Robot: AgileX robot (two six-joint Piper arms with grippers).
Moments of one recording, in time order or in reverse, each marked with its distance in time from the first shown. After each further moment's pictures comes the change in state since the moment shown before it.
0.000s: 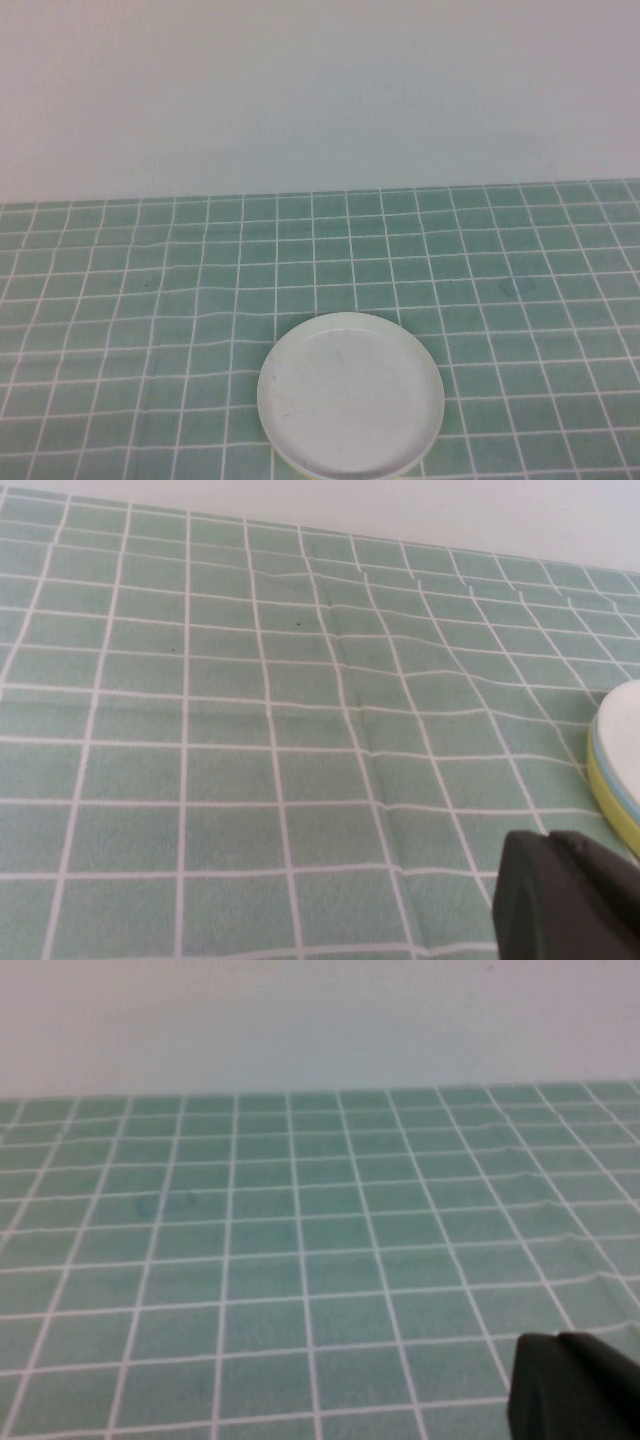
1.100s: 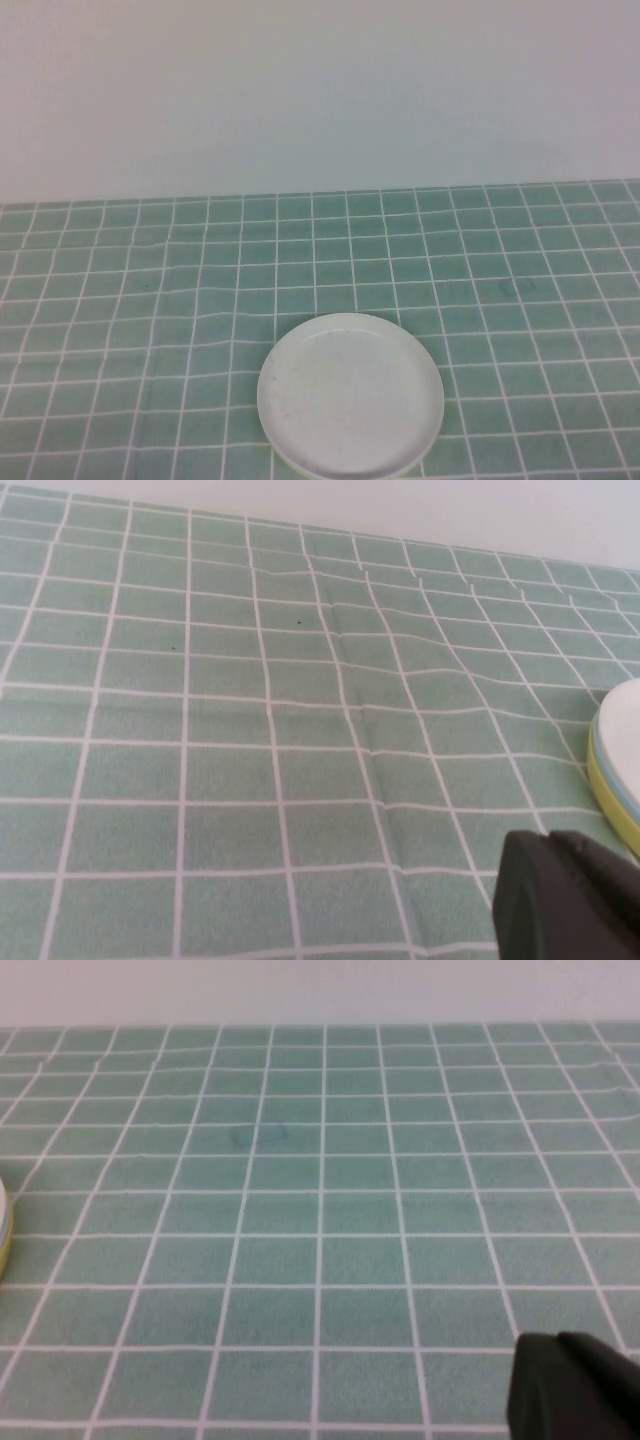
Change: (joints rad) right arm -0.066 0.000 0.018 0.444 0.051 -0.425; left arm 0.000 0.002 0.000 0.000 0.000 0.000
